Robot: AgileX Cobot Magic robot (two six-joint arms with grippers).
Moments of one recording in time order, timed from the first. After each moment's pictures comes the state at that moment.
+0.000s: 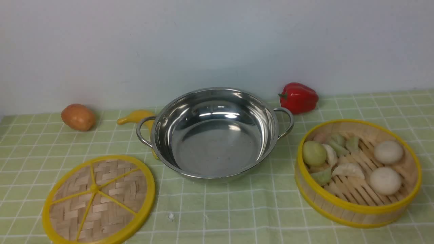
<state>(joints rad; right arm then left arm) 0.10 0.00 0.01 0.05 0.22 0.02 0.11 0.00 0.01 -0.07 0.36 0.18</state>
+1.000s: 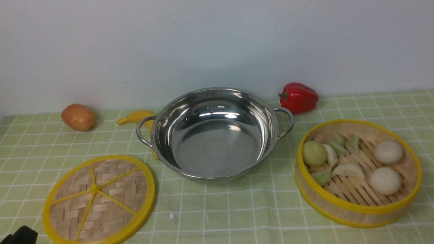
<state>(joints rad) 0.10 0.00 0.01 0.71 -0.02 0.41 0.11 0.00 0.01 -0.61 0.20 -0.13</state>
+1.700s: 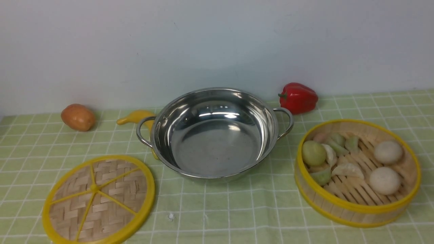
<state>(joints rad) 0.10 0.21 -0.62 0.18 0.08 0.33 0.11 0.06 -0.33 -1.00 -0.12 -0.04</state>
